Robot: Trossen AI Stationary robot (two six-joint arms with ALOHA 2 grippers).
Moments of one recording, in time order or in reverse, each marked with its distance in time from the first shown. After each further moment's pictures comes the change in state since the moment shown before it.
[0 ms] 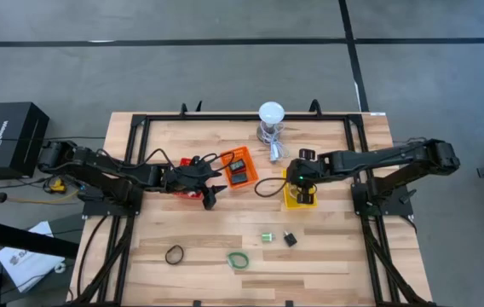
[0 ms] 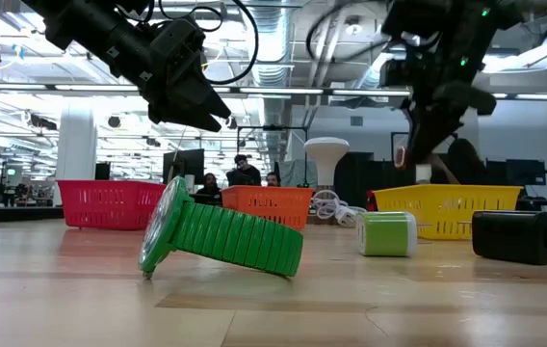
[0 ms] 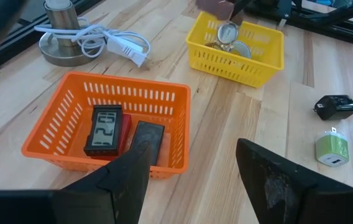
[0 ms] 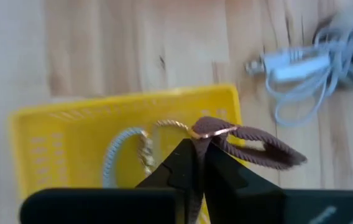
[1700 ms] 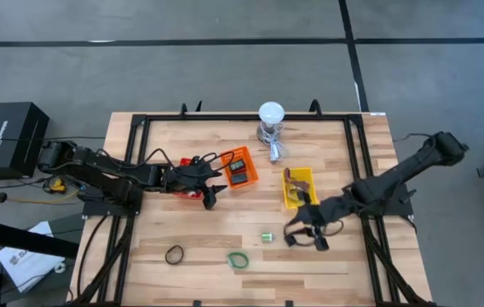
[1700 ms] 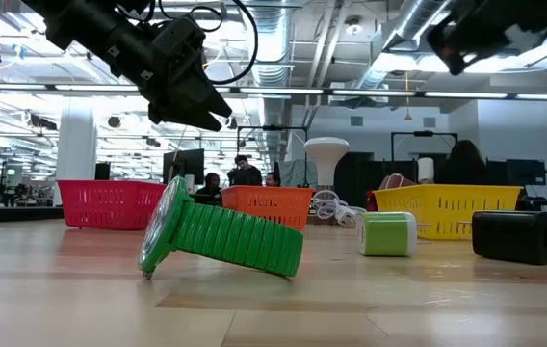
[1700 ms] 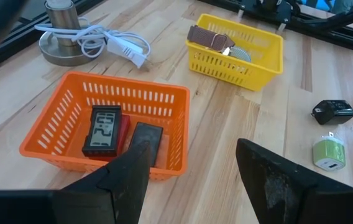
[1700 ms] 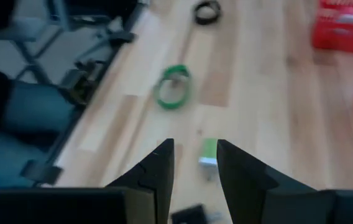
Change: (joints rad) left arm 0.000 0.000 0.000 0.007 0.000 -0.019; right arm 0.505 -0.190 -0.180 0.582 -0.132 0.262
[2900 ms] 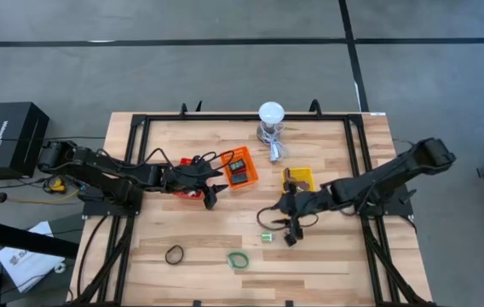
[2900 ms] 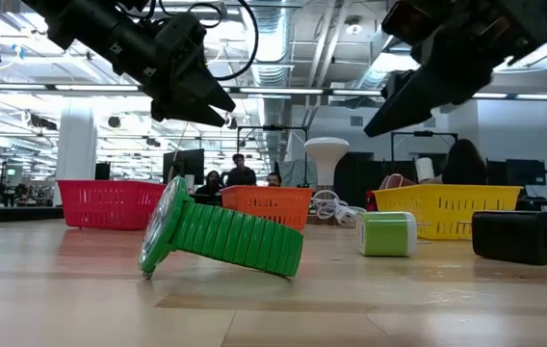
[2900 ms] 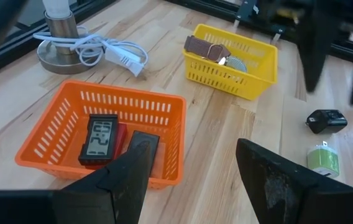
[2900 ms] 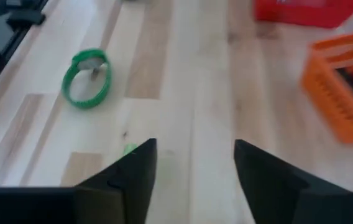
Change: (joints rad) left arm 0.000 0.000 0.000 0.033 0.000 0.000; right arm -0.164 0.255 0.007 0.153 0.027 -0.053
